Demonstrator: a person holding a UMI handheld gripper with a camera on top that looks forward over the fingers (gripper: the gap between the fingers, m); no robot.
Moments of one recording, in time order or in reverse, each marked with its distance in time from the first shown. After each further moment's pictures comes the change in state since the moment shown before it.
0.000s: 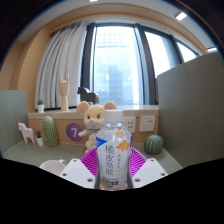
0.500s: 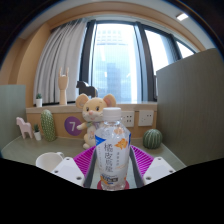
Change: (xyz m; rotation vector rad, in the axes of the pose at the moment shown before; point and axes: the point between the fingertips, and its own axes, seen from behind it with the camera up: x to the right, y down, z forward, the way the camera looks) arm -0.007 0.039 0.003 -0.027 0.027 -0.015
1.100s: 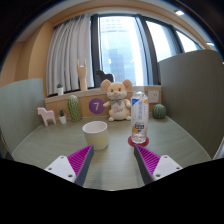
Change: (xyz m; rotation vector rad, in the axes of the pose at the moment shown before) arm -0.120 0.075 -0.231 -0.162 -0.069 0.055
